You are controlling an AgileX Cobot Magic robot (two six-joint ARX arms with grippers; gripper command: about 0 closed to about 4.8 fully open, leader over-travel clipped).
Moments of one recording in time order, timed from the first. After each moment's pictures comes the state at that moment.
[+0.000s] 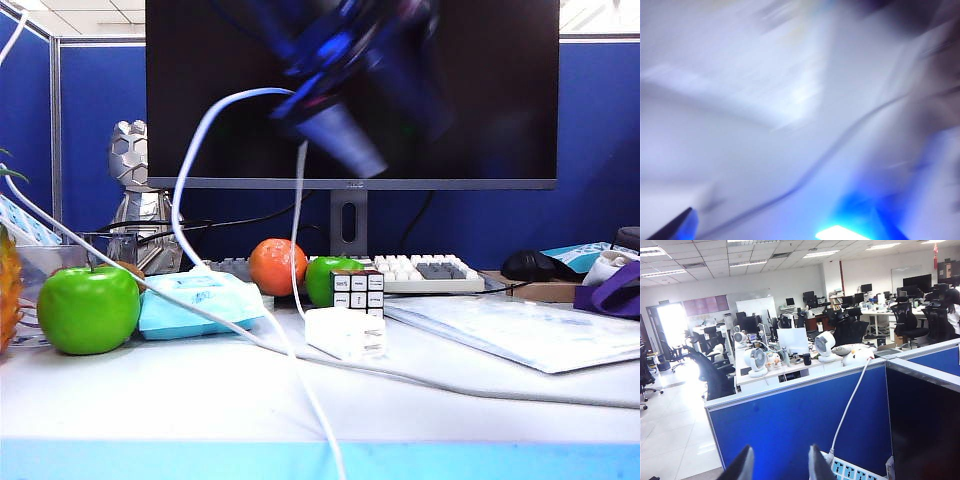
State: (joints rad) left arm -0.75 1.89 1.78 -0.86 0.40 0.07; right arm 0.15 1.91 2.88 -0.51 -1.08 0.53
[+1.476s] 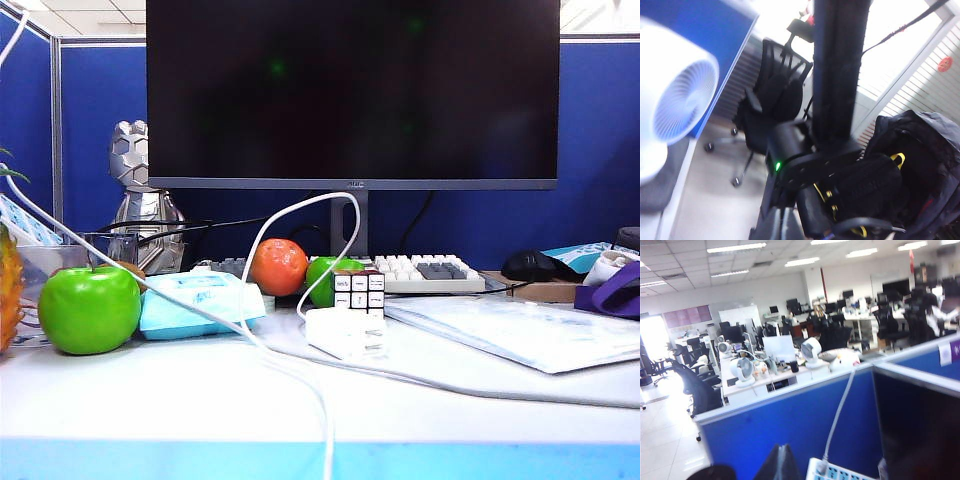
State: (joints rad) left arm -0.75 1.59 1.78 -0.20 1.12 -0.46; right arm 0.15 1.85 2.88 -0.58 -1.00 0.53
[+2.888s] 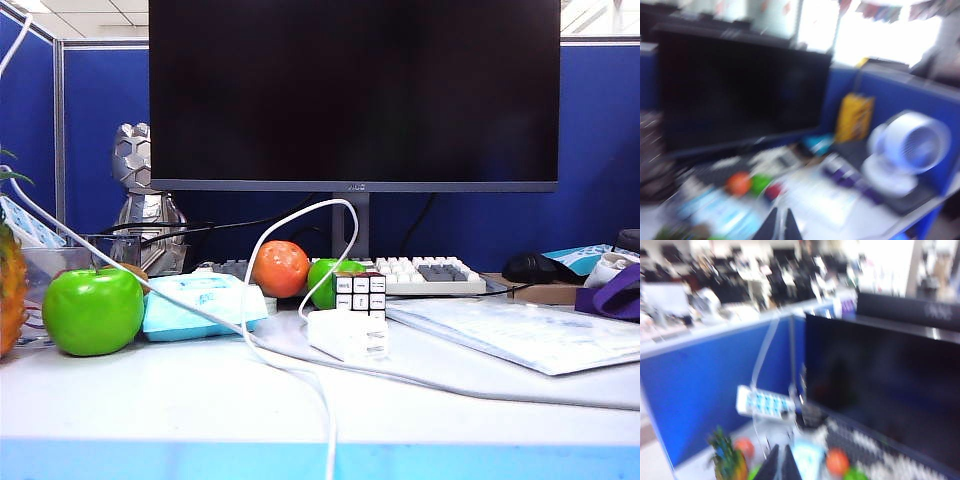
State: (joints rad) left arm -0.69 0.47 1.78 -1.23 -0.04 -0.12; right arm 0.17 1.34 2.74 -1.39 -0.58 0.02
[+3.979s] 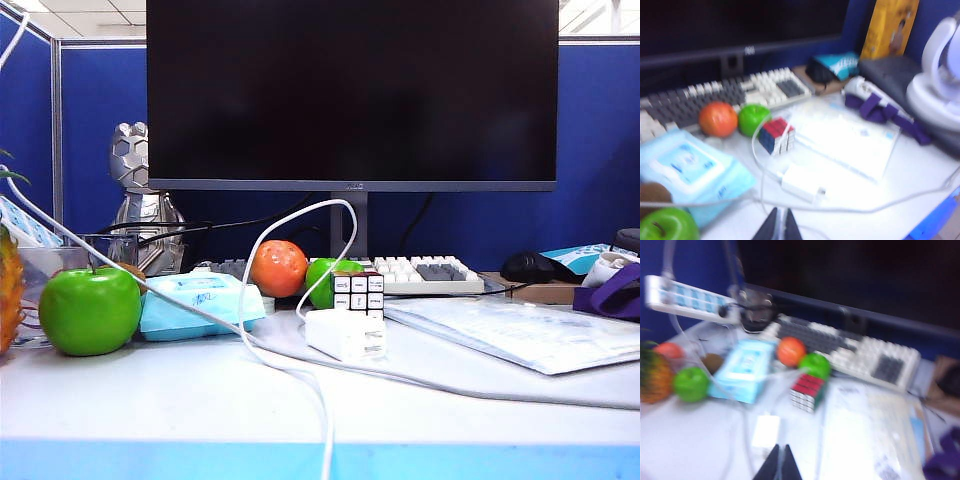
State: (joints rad) left arm -0.69 0.47 0.67 -0.35 -0.02 -0.08; right arm 0.17 0.55 0.92 -0.60 -0.37 -0.05
